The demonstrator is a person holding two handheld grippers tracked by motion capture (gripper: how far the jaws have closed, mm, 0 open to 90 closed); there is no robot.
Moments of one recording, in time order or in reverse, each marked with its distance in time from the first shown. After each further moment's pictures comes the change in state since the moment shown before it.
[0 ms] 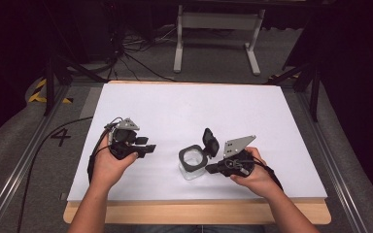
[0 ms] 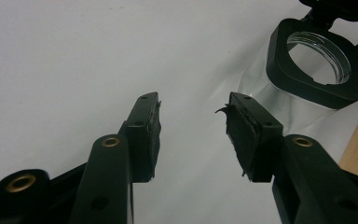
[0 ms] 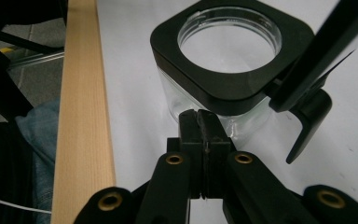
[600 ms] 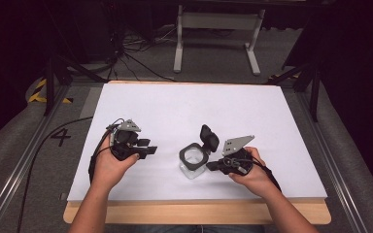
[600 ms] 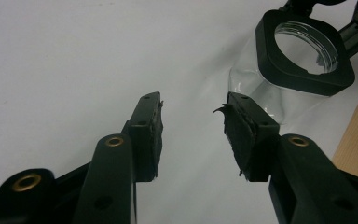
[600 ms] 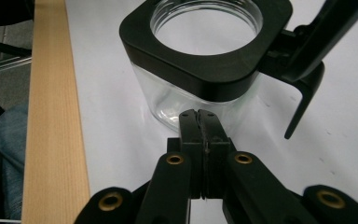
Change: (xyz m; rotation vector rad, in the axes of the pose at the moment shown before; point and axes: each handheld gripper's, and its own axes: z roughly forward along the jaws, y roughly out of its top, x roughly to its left) left arm -0.003 -0.002 0.003 0.011 -0.021 0.003; right arm -0.008 -0.005 0.004 0.008 -0.076 0.044
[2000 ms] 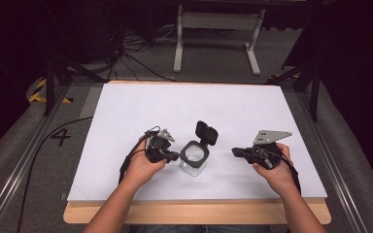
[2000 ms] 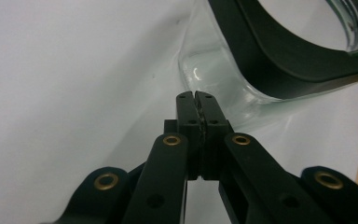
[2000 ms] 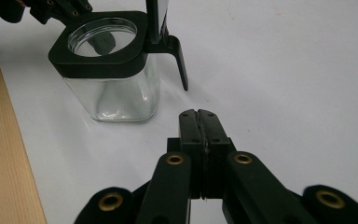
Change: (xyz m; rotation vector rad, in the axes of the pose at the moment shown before) left arm -0.028 0.011 0.090 0.142 -0.118 0.112; right arm -0.021 -0.027 -0.065 -0.119 -0.235 0.147
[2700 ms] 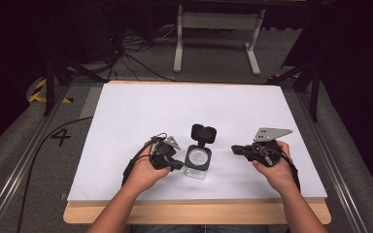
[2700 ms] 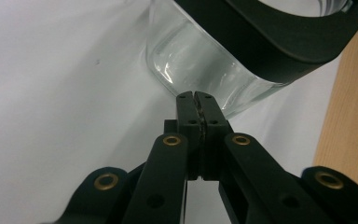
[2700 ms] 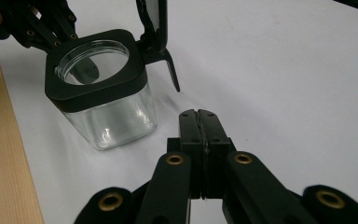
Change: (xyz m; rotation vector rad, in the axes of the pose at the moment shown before) left arm -0.021 0.000 0.006 0.069 -0.059 0.046; right arm -0.003 0.006 0.000 -0.017 0.007 0.001
